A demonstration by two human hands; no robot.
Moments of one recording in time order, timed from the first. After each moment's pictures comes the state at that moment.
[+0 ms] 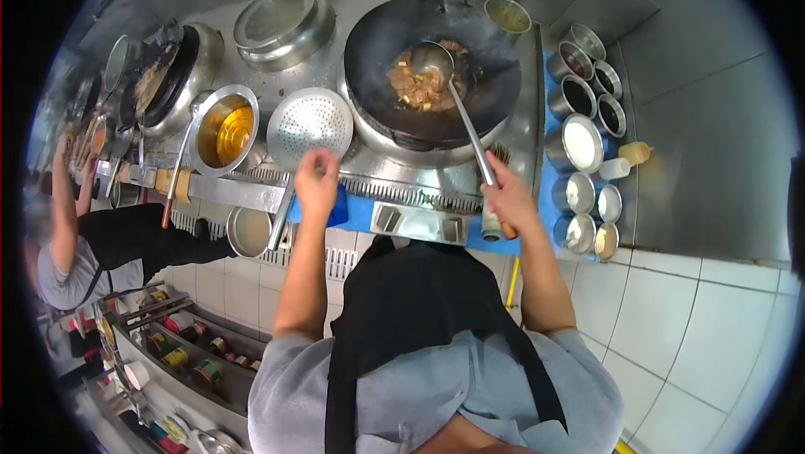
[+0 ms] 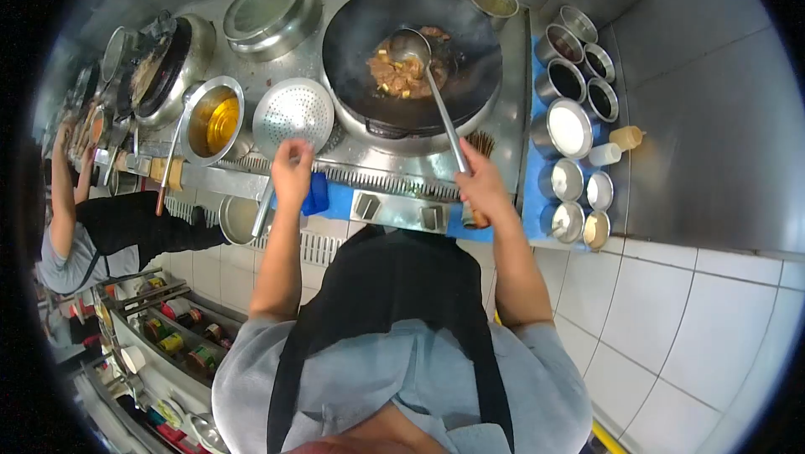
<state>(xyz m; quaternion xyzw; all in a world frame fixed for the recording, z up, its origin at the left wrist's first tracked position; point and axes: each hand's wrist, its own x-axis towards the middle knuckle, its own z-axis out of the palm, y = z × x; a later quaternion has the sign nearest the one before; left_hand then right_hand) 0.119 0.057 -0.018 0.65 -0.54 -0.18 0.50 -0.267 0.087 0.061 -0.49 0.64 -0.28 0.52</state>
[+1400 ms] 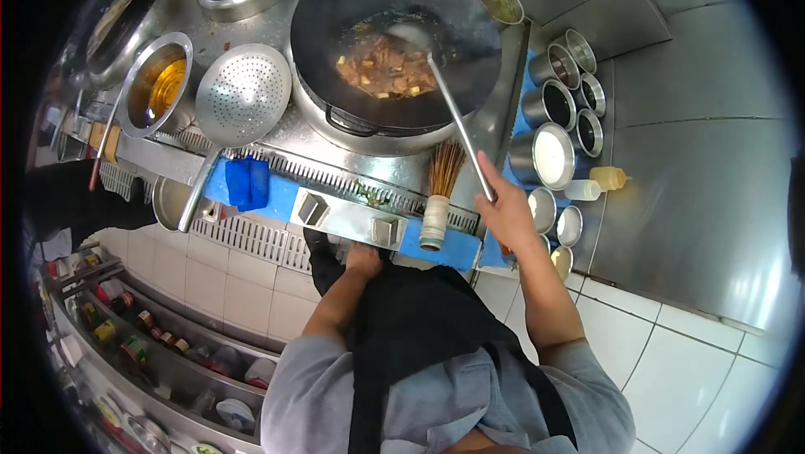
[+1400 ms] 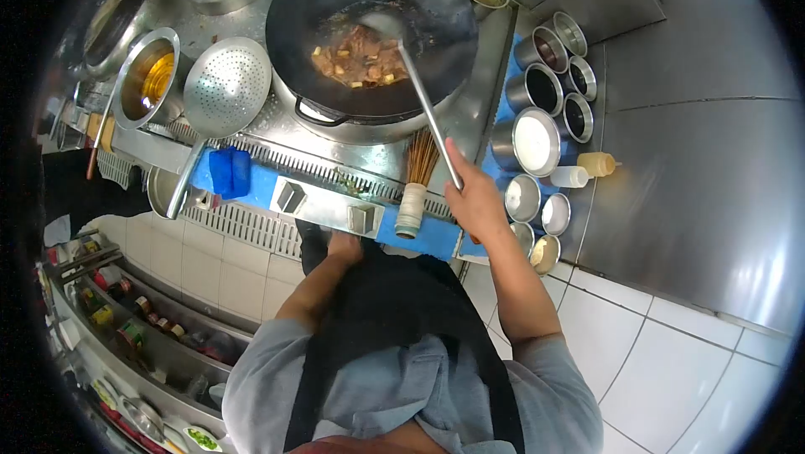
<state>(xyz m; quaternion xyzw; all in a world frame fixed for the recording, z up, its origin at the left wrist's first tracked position) -0.137 0.240 -0.288 0.59 -0.74 -0.31 -0.07 -0.353 0.073 0.075 -0.70 0.64 -0.10 0.31</state>
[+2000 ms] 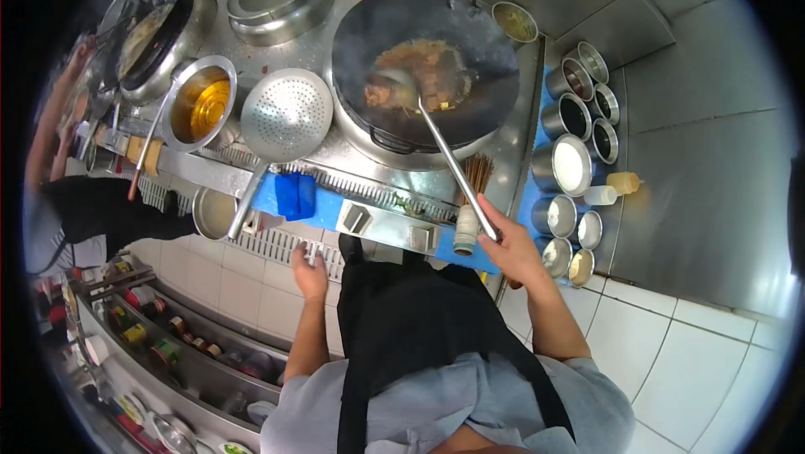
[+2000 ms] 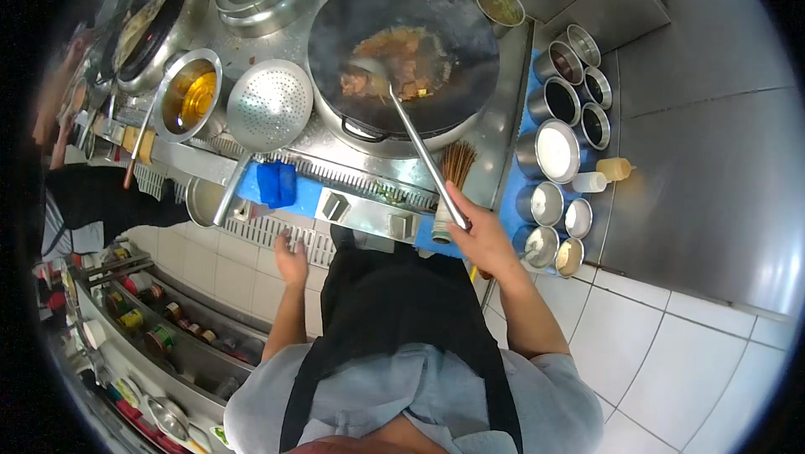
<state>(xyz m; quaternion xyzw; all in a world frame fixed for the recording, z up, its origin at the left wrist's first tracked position) 0.076 0.274 -0.193 0.82 -0.37 -0.25 0.36 -0.313 0.125 0.091 -0.65 0.60 -0.17 0.43</state>
